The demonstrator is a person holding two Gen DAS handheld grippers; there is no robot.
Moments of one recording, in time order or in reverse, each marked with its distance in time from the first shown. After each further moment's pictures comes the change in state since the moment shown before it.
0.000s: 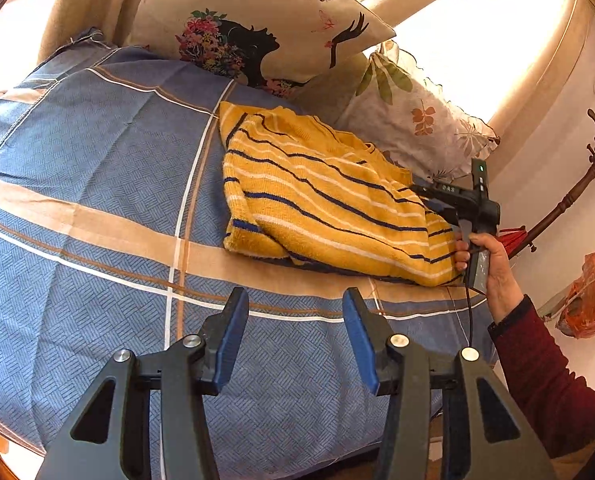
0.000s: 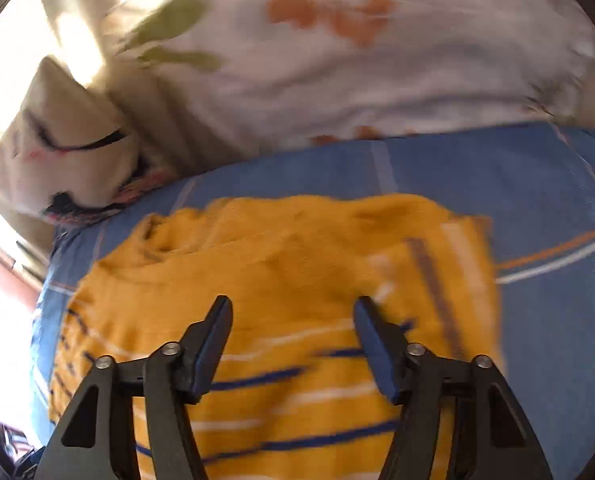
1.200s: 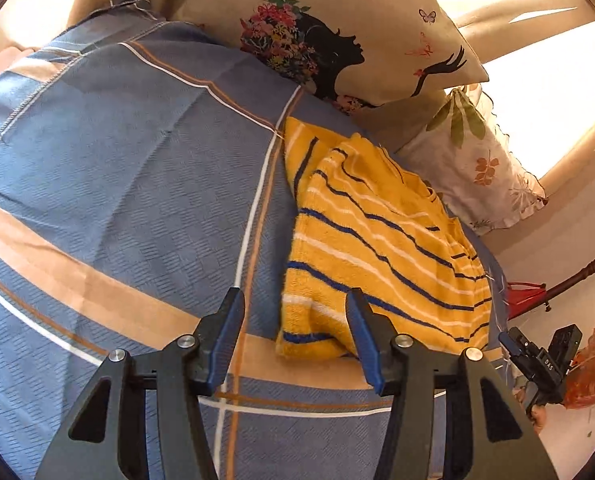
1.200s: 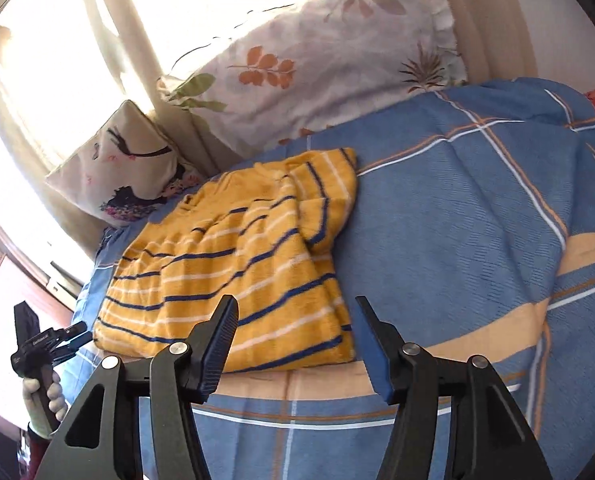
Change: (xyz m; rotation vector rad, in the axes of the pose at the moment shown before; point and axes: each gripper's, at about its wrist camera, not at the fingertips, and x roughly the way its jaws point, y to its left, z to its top) left arm 0.042 0.048 0.053 -0.192 0.018 0.049; right arm -0.144 -0.048 -0.129 0.027 -0.118 0.164
